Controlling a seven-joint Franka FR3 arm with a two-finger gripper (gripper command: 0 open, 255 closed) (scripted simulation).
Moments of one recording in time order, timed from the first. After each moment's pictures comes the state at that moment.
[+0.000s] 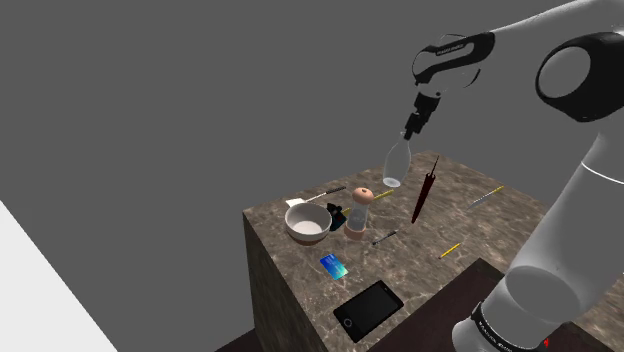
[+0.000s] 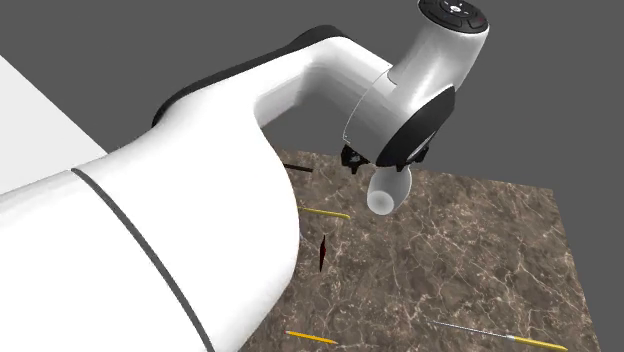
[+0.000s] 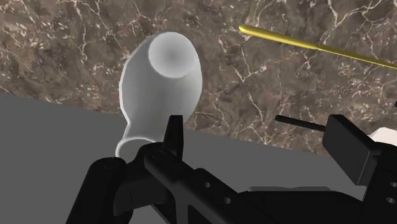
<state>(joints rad) -0.11 0.06 -0.49 -1.87 0.12 2.01 -0.79</state>
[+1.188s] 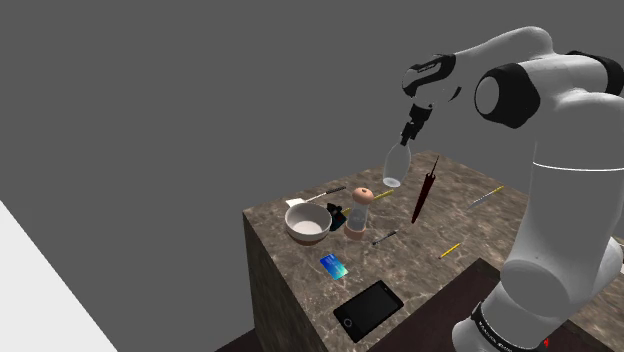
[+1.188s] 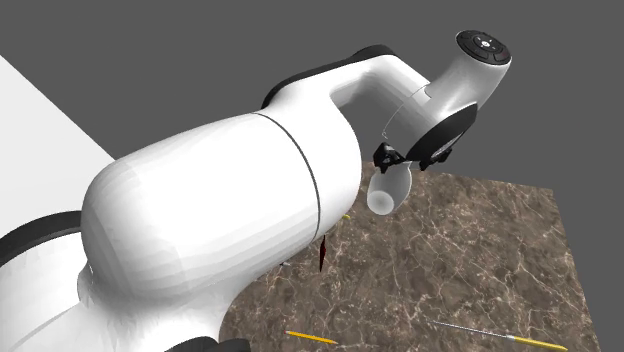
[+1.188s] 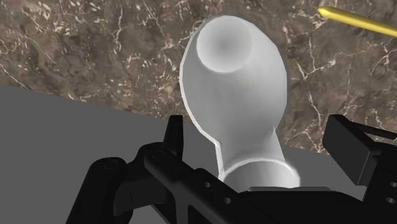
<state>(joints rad) -0.22 0.38 -0.49 -1.64 0.28 2.05 -0.95</state>
